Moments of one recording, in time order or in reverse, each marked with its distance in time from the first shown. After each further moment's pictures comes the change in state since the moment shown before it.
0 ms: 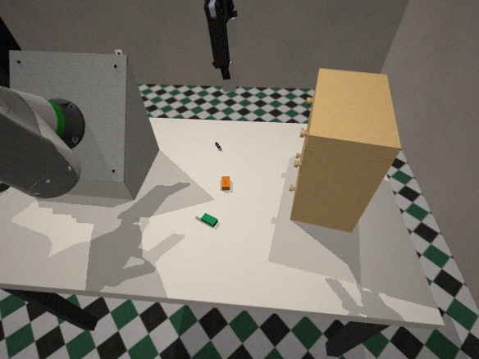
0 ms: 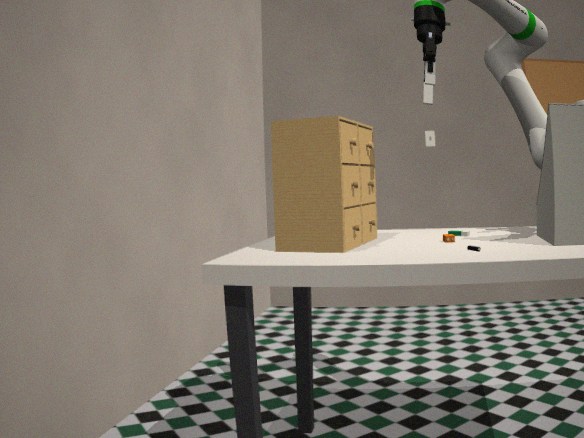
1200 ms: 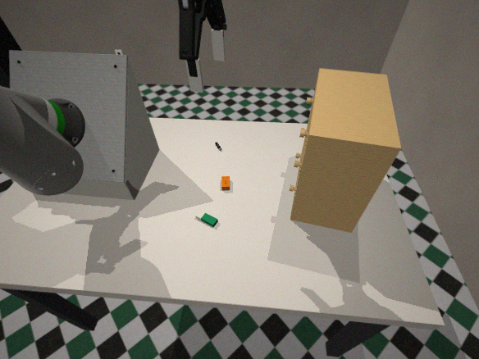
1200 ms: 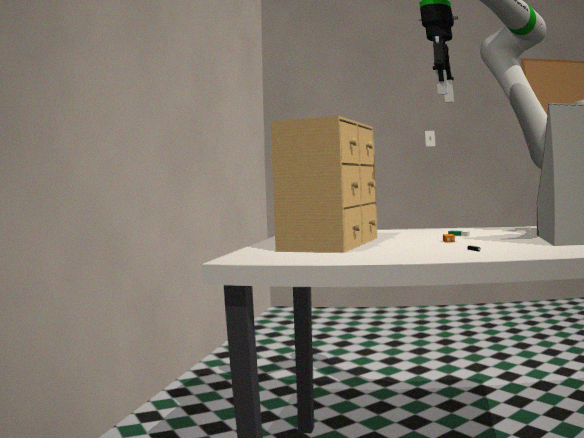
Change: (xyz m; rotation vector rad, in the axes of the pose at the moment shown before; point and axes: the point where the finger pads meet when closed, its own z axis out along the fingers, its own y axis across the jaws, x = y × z) arm -0.049 0.016 -0.002 -0.223 -0.101 0.205
